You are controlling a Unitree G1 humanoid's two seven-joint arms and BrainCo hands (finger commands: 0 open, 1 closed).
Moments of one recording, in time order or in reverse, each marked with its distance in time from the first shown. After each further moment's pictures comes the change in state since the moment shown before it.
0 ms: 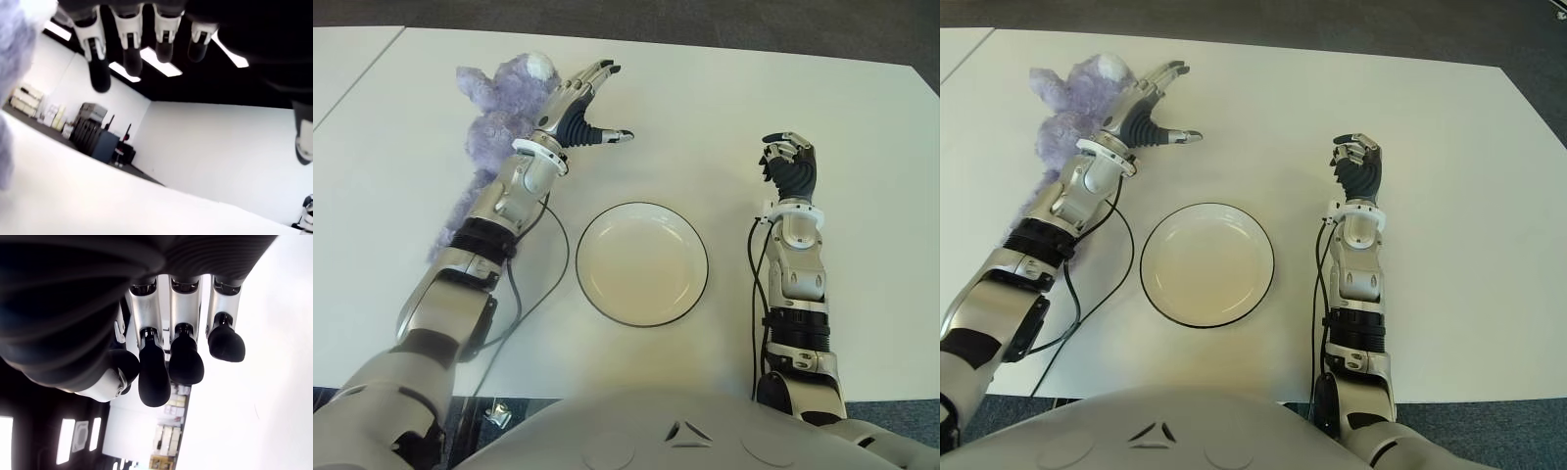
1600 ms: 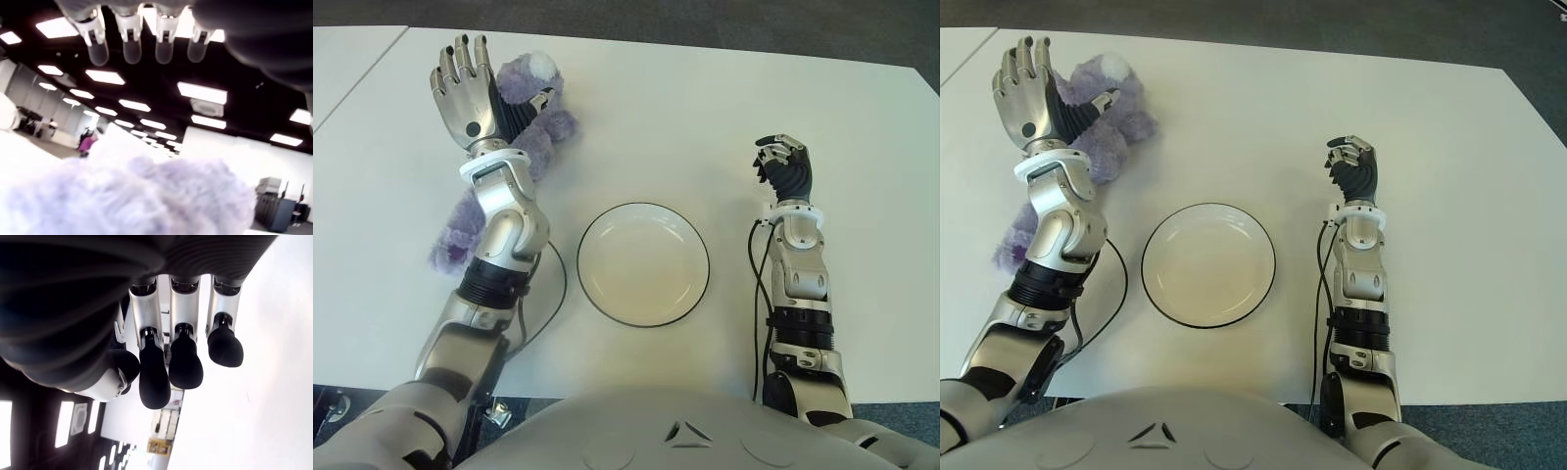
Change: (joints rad) left arm 0.182 -0.114 0.035 -0.555 0.505 1.163 -0.130; right arm -0.002 -0.033 0.003 0.049 0.017 -0.042 0.073
